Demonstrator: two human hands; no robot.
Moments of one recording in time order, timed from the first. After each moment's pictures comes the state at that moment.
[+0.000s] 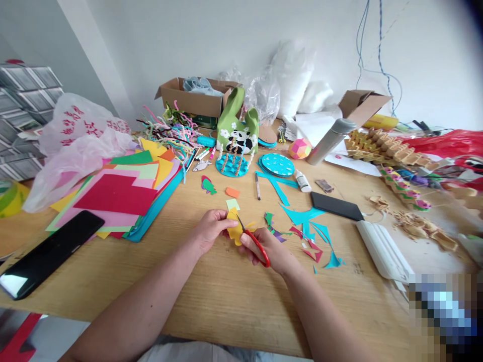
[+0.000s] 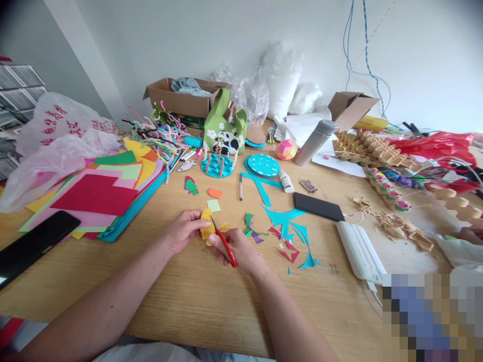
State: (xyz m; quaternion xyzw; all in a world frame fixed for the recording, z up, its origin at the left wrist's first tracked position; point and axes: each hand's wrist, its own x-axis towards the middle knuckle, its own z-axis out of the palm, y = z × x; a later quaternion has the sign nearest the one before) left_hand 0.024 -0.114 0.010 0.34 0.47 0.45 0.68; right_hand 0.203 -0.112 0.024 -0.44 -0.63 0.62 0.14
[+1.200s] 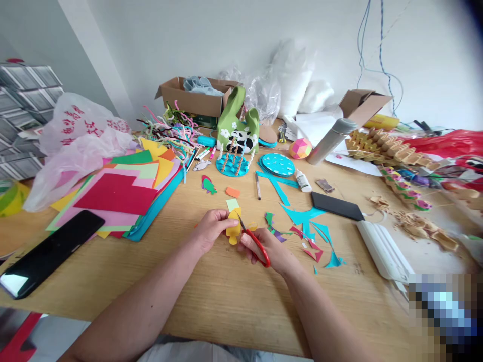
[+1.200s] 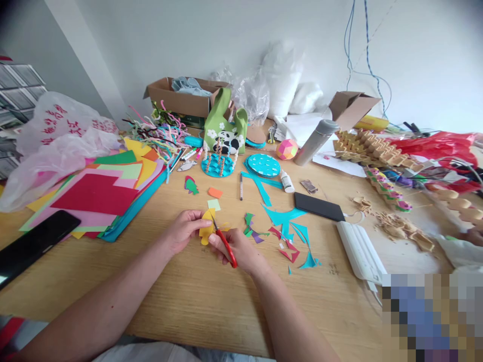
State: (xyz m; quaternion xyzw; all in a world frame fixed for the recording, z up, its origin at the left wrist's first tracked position) left_hand 0.027 -0.116 0.013 0.34 0.47 0.45 0.67; right_hand 0.203 -0.111 0.020 -0.42 -0.64 0.63 0.14
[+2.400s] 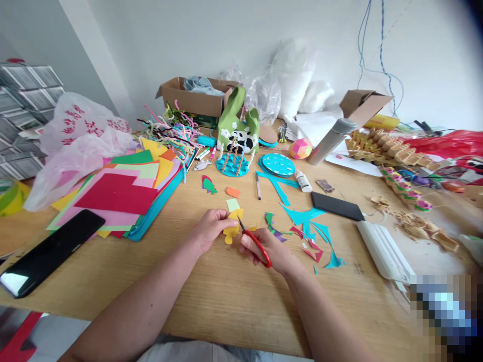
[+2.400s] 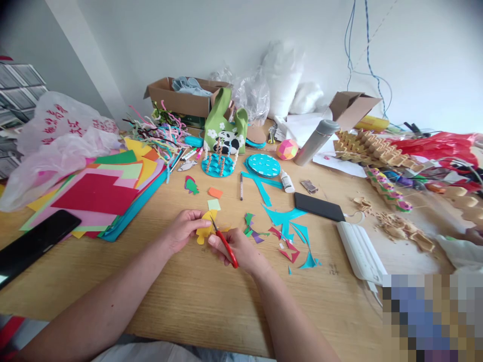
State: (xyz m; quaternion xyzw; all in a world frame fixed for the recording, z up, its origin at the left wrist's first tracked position) left_hand 0.025 -0.115 0.012 0.36 0.48 0.44 0.67; right_hand 0.204 -0.111 0.024 -0.42 -0.64 0.63 0.14
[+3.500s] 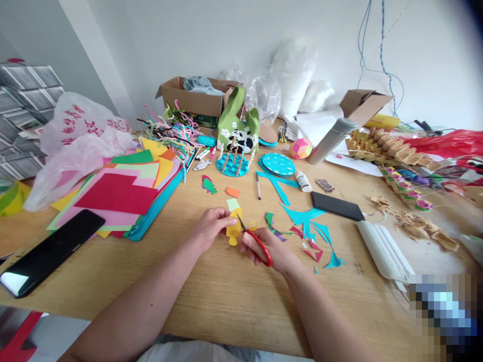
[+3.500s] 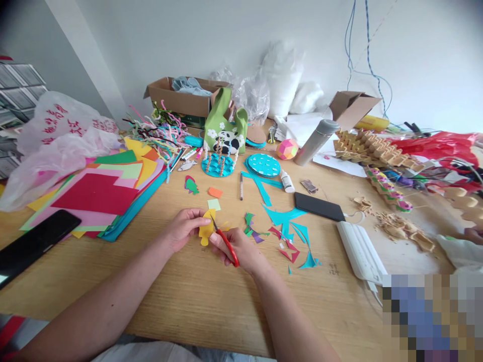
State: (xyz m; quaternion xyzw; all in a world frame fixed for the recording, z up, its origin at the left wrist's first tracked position) left_hand 0.024 -0.114 0.012 0.33 0.47 0.46 0.67; right_hand 0.205 -0.111 0.023 -0.42 -0.63 0.63 0.14
